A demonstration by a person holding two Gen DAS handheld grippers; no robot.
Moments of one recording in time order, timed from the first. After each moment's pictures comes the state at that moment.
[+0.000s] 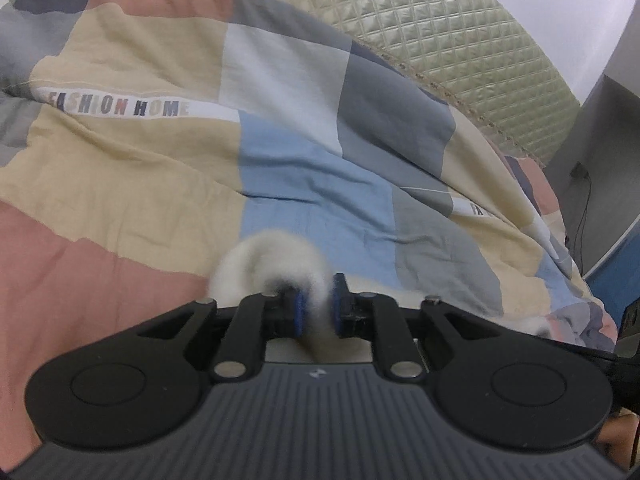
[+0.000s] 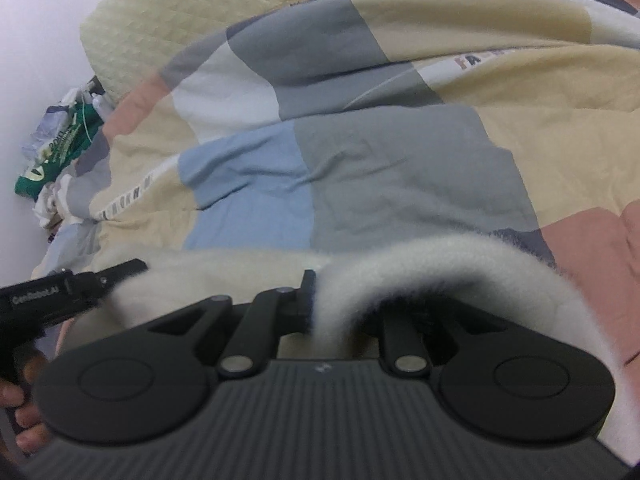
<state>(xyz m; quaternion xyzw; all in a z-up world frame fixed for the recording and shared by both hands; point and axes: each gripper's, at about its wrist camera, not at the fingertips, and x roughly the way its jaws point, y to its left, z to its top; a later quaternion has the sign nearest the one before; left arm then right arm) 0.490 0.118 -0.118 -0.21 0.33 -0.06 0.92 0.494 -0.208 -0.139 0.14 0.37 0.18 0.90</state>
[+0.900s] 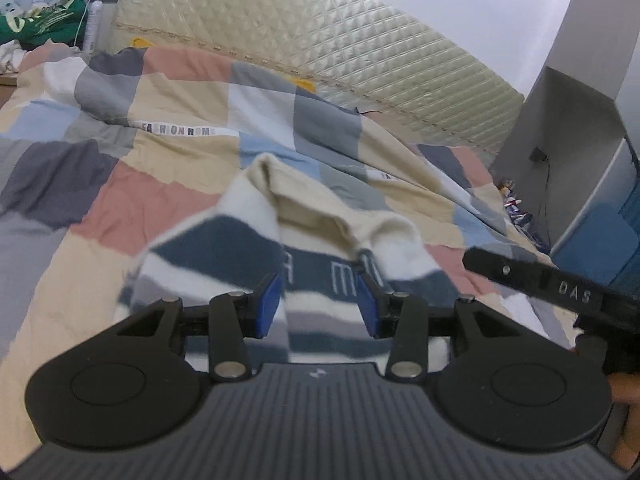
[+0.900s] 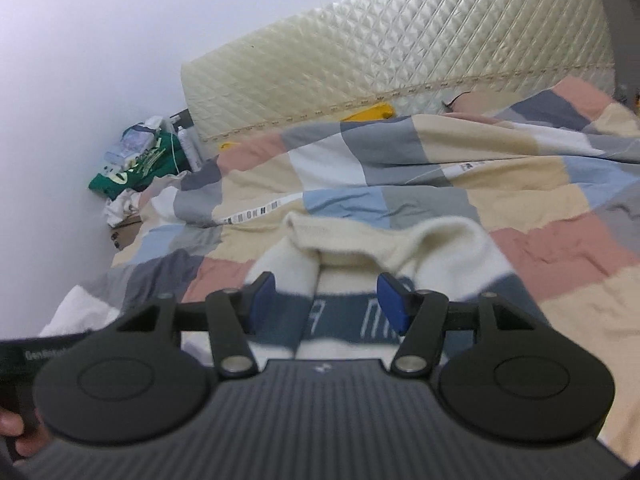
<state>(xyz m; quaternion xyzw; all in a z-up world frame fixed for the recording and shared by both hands) 0.154 0.055 0.025 -0.17 0.29 -0.06 0.94 0.204 -0.216 0.005 0.10 0.26 0.20 0.94</state>
